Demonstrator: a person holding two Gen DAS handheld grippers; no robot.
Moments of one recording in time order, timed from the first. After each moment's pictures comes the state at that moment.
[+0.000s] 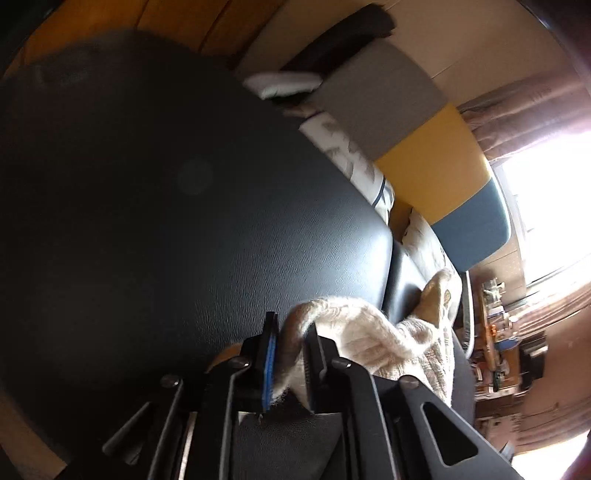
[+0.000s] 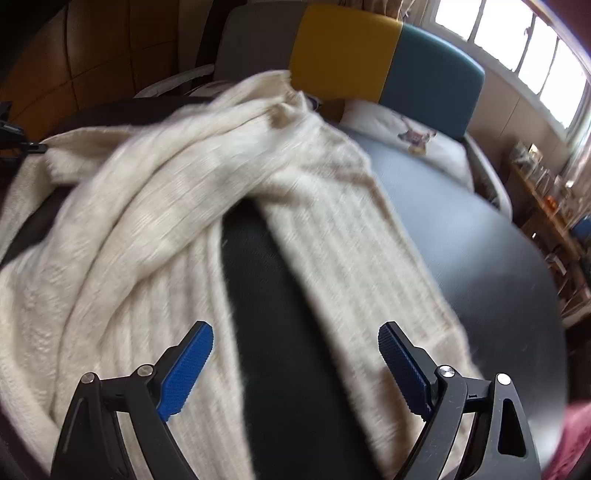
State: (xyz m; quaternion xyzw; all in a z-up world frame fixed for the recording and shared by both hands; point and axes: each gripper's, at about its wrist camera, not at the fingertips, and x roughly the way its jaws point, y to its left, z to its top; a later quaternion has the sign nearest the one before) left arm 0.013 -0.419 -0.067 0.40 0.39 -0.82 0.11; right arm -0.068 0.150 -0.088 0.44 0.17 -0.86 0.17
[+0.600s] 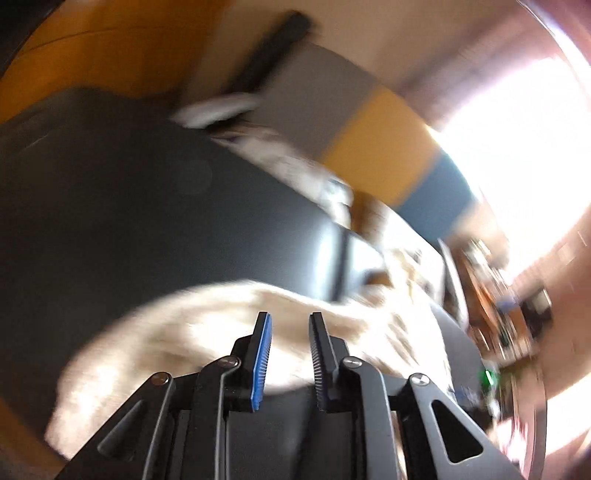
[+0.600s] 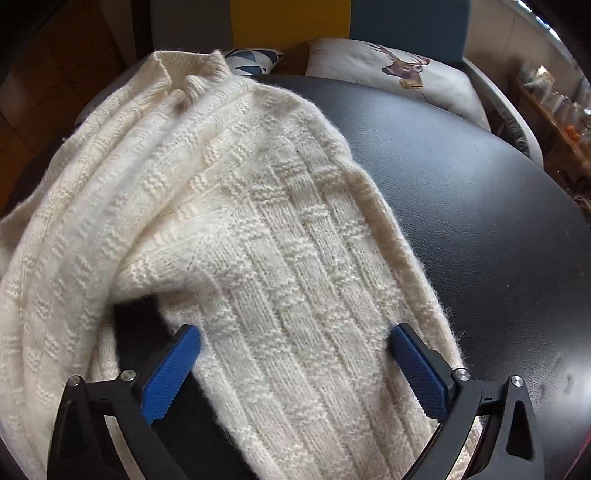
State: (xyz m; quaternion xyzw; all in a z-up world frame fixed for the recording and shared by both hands) left arm 0.013 -0.342 -0.025 0.38 0.30 -0.87 0.01; right arm -0.196 0.161 -0.131 0.56 0.08 -0.82 0.14
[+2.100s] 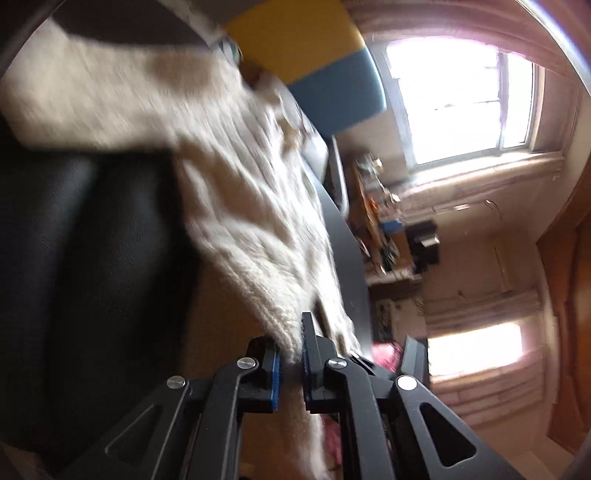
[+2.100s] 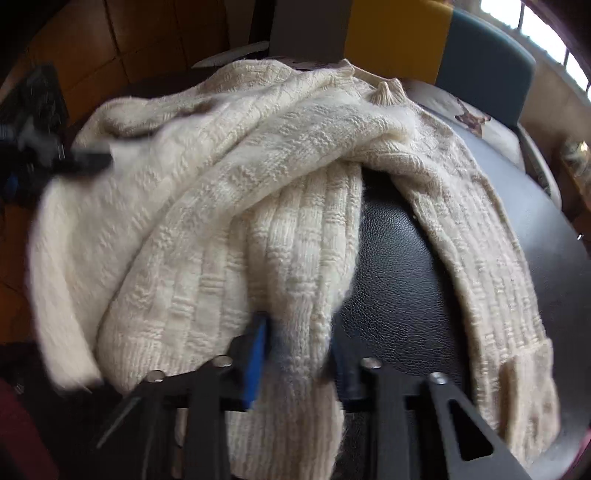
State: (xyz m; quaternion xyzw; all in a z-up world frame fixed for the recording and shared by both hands) left arm 0.020 -0.187 -0.104 0.44 0.44 -0.75 -0.20; right arm 0.006 0.105 -0.114 0.49 0.19 -0.82 0.24
